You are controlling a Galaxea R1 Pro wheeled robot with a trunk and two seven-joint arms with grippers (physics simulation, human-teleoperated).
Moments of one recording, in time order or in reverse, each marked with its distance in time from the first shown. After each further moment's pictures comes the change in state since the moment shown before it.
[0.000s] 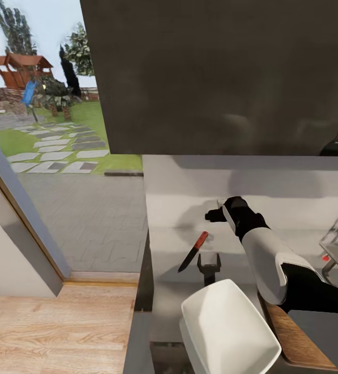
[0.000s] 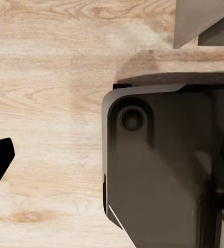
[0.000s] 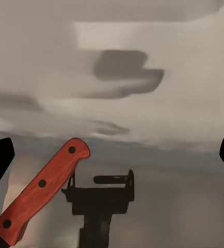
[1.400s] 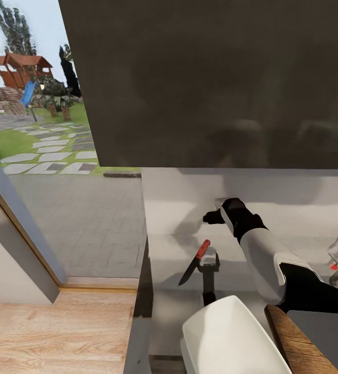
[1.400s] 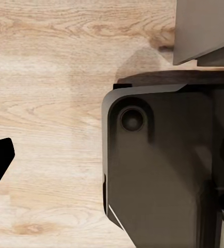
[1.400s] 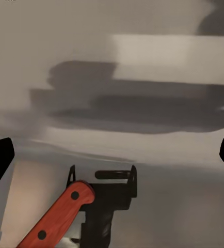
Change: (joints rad) left arm 0.000 0.000 0.000 0.000 0.001 0.000 0.000; right arm -0.001 0.008 0.002 0.024 0.000 0.000 0.001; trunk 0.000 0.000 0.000
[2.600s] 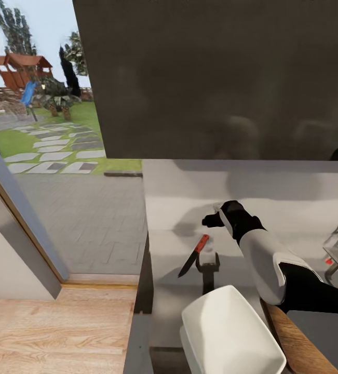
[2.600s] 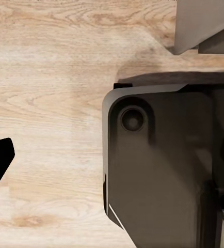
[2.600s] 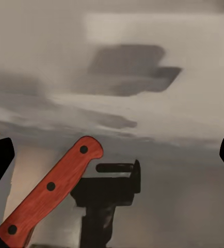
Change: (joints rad) left arm 0.000 0.001 0.000 0.001 0.001 0.000 0.000; right arm 0.000 0.000 0.000 0.037 0.000 -0.003 0.000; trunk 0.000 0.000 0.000
